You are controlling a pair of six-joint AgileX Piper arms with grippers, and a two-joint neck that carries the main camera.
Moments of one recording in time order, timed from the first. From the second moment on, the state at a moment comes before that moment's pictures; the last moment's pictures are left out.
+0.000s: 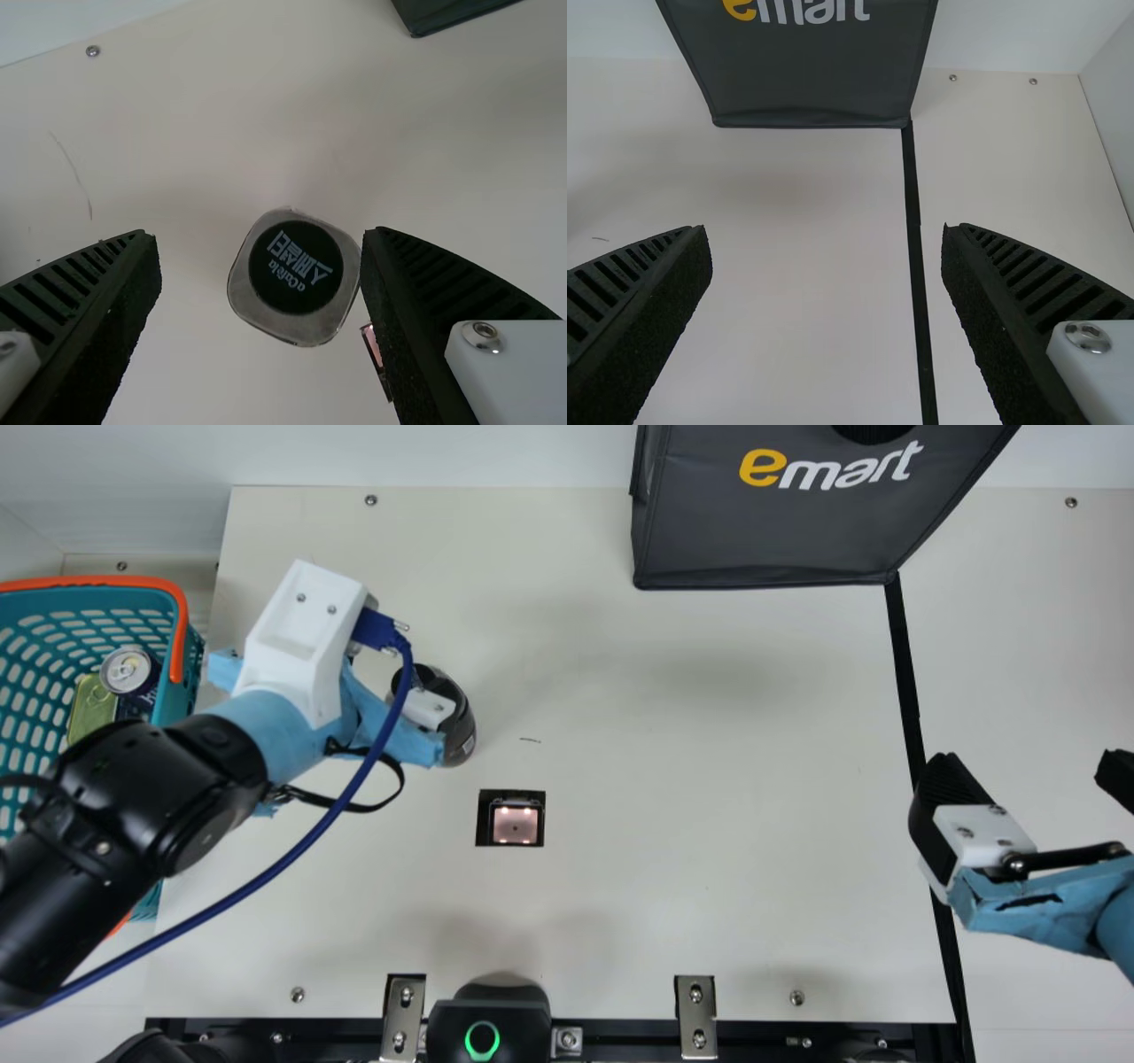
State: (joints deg) left arm -35.2 75.9 -61.9 12.8 43.8 -18.9; right arm 0.7 42.7 -69.8 -0.7 69.5 -2.2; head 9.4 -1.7
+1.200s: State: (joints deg) left arm -36.2 82.8 -63.1 20.0 44.5 -32.9; right arm 0.7 42.7 -69.8 -0.7 69.6 -2.2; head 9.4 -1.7
